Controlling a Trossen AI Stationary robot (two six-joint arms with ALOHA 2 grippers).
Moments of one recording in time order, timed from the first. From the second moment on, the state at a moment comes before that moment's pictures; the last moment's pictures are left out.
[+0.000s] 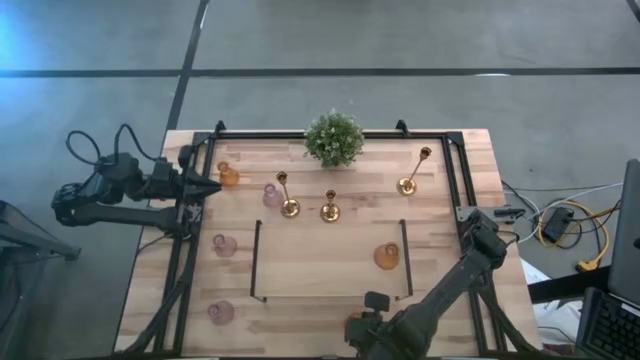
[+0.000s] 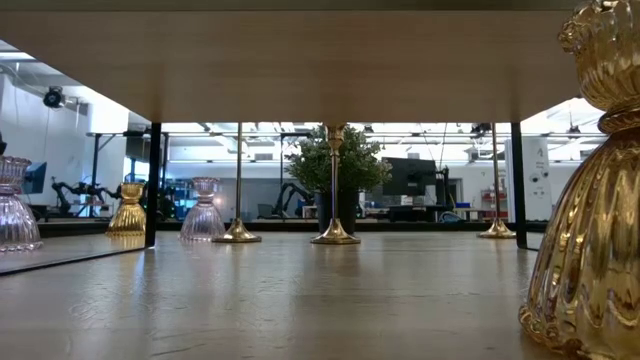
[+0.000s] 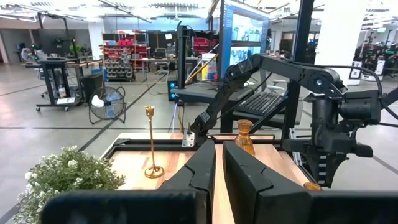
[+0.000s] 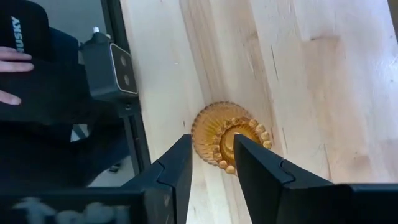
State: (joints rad) left arm 0.00 0.39 0.78 -0.40 0.00 0.00; right arm 0.76 2.17 1.98 -1.11 0.28 0.97
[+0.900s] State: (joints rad) left arm 0.00 0.39 0.78 -0.40 0.00 0.00; right arm 0.74 2.23 1.98 -1.13 0.20 0.98
